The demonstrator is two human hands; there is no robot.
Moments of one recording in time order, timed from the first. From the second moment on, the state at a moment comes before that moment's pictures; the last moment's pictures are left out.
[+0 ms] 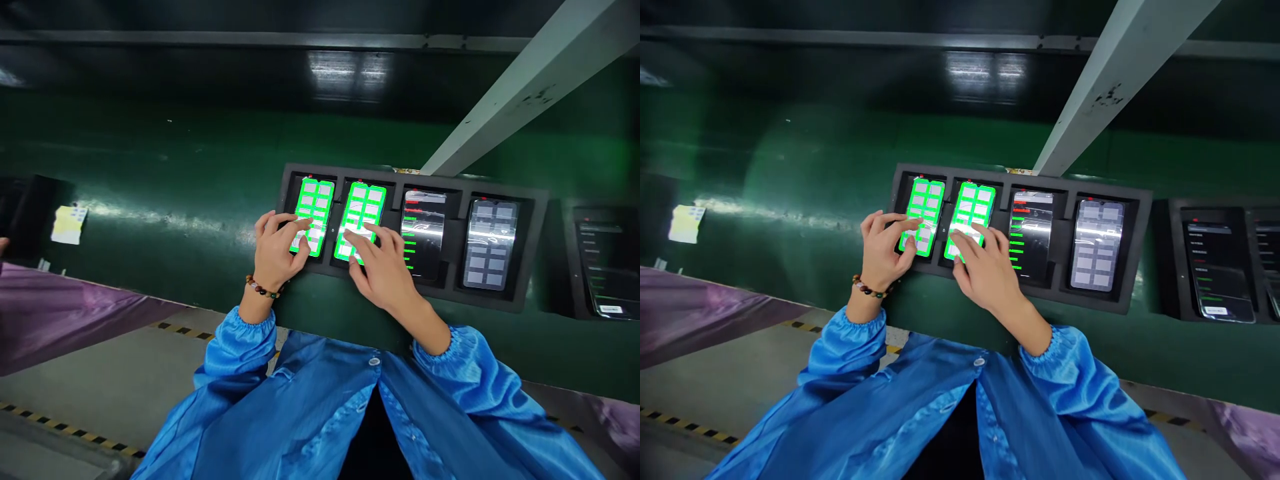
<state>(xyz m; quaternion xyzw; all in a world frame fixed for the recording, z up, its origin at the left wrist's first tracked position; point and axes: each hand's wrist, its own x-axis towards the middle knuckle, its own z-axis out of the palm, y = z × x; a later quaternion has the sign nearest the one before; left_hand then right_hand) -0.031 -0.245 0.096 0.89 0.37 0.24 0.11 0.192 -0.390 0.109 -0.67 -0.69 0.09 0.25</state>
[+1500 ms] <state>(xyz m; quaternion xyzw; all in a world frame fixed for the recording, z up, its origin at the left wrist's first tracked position) -0.042 -0.286 0.086 0.84 0.44 0.30 0.08 0.206 -0.405 0.113 -0.60 -0.77 0.12 0.20</state>
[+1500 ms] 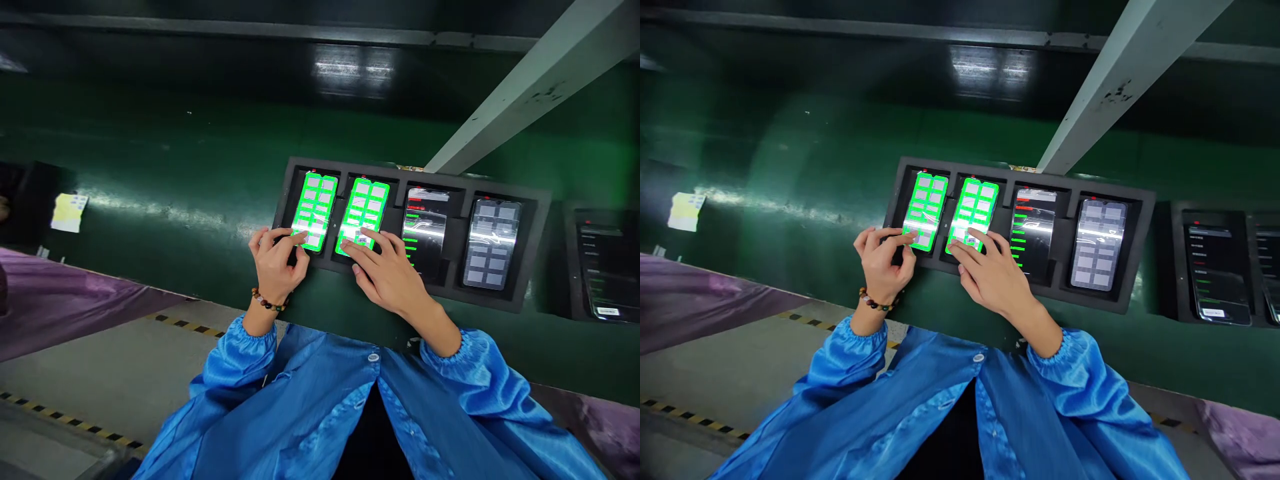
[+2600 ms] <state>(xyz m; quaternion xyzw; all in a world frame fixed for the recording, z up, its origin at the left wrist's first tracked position) -0.027 -0.280 0.105 0.91 0.34 0.17 0.13 0.210 -0.409 0.108 -0.66 -0.68 0.09 0.31</state>
